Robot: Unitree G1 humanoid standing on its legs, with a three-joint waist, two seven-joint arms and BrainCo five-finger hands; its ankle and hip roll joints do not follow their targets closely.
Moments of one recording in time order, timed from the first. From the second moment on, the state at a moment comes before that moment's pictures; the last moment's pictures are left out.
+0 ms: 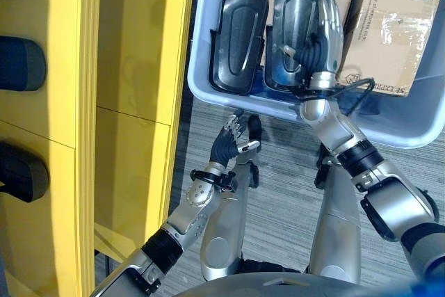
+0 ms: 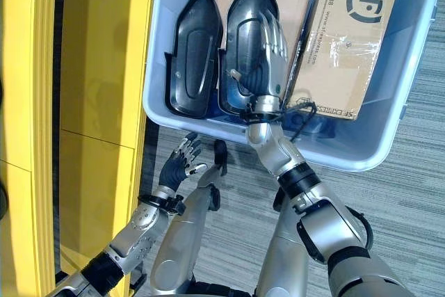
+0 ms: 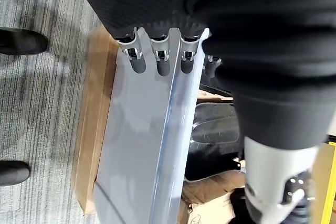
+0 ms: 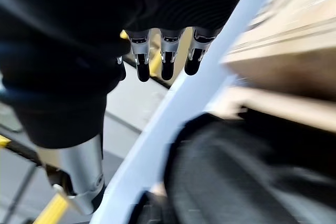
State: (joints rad) left arm -0.17 0.33 -0.62 0.15 -0.58 -0.34 0.21; right arm -0.80 -0.37 0.45 0.42 -0.32 0.01 -0.84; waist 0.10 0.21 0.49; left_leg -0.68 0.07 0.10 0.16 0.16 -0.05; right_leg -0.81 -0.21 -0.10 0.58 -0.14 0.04
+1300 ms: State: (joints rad) left arm -0.18 0.32 -0.62 0.15 -0.58 -0.33 0.20; right arm -0.83 -0.31 0.39 0.70 0.13 -0.09 -0.75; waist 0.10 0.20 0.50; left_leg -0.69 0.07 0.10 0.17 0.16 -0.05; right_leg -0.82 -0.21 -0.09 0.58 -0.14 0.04
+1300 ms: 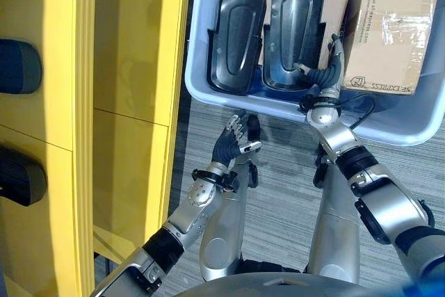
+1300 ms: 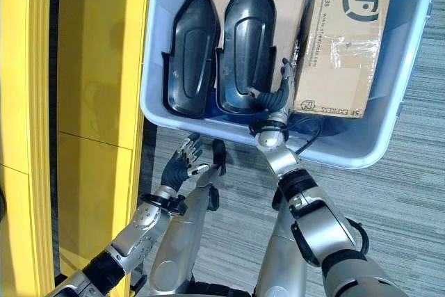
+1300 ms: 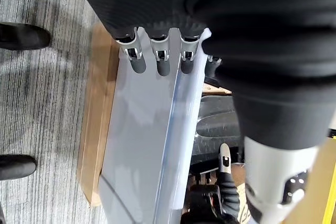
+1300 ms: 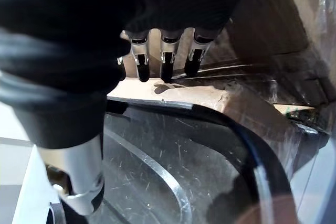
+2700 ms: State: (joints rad) left arm -0.20 0.36 -0.64 0.15 -0.58 -0.31 0.15; right arm -1.16 -0.40 0.49 1.11 -0.01 0.26 -0.73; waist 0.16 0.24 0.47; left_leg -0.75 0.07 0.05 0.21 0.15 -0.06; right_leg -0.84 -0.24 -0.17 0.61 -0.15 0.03
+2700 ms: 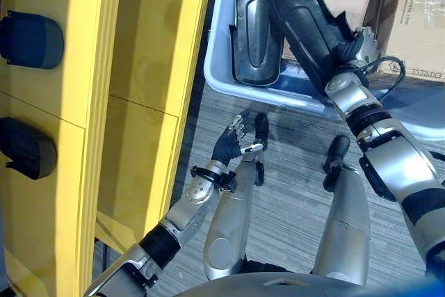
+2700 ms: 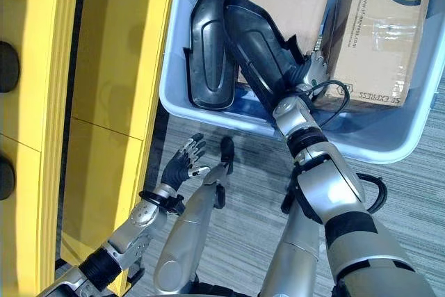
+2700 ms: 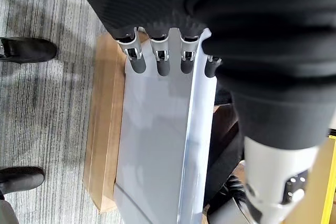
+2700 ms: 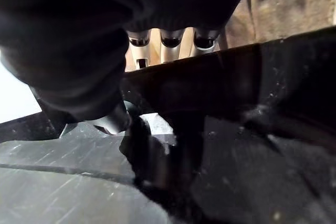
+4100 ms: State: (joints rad) left arm 0.04 0.38 -0.42 0.19 -0.52 -0.39 0.11; right arm -0.50 -0.35 0.39 0.41 0.36 0.01 -0.35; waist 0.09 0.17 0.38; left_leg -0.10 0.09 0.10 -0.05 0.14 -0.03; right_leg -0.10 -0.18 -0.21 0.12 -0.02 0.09
